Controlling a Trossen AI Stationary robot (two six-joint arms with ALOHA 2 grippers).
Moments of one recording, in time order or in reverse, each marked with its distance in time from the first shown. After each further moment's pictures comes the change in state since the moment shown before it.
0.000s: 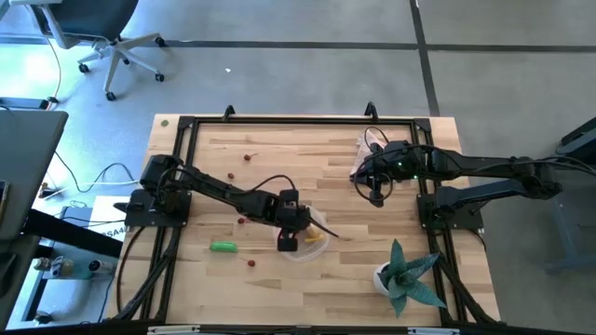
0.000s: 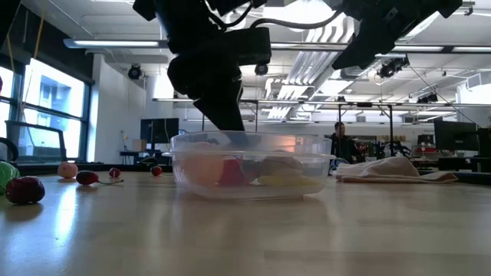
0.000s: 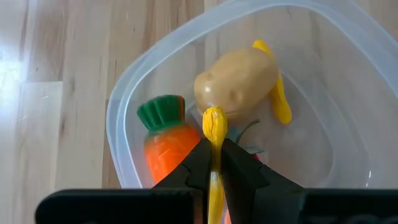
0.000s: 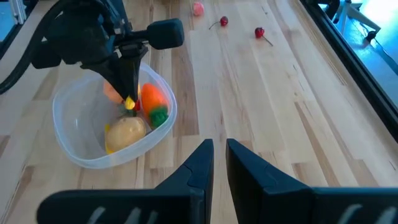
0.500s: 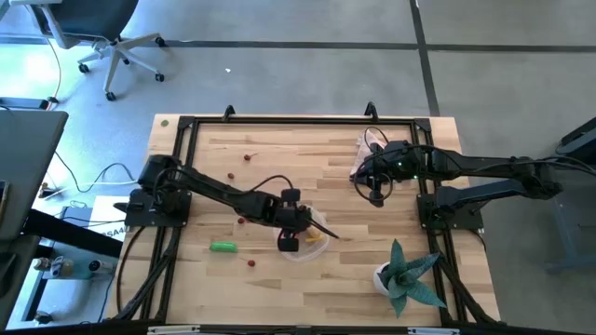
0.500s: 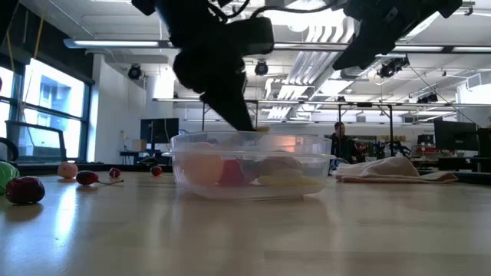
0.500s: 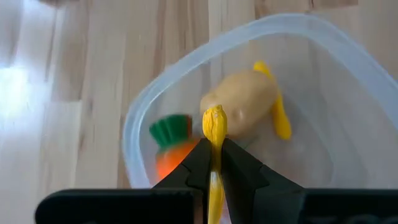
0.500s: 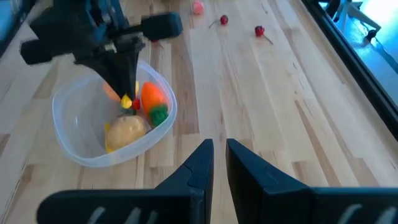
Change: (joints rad) left arm -0.015 -0.014 0.002 0.031 -0.044 0.025; right arm 0.000 0.000 0.000 -0.005 0.000 0.000
